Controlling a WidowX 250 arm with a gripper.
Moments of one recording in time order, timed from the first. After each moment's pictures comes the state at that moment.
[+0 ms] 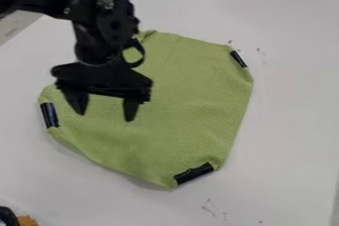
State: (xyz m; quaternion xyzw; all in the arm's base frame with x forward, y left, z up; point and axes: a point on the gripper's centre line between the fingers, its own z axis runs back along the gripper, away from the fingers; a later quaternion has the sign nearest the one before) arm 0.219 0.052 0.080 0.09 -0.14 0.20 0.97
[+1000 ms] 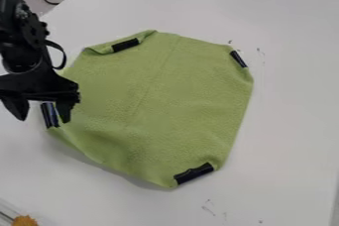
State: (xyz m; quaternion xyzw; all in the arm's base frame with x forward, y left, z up) arm 0.205 0.150 0.039 0.09 -0.12 0.23 0.96
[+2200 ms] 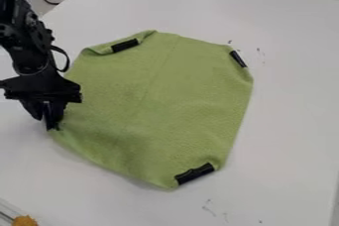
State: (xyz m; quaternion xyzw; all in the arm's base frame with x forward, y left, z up) arm 0.223 0.167 0.010 0.08 -0.10 0.23 0.96
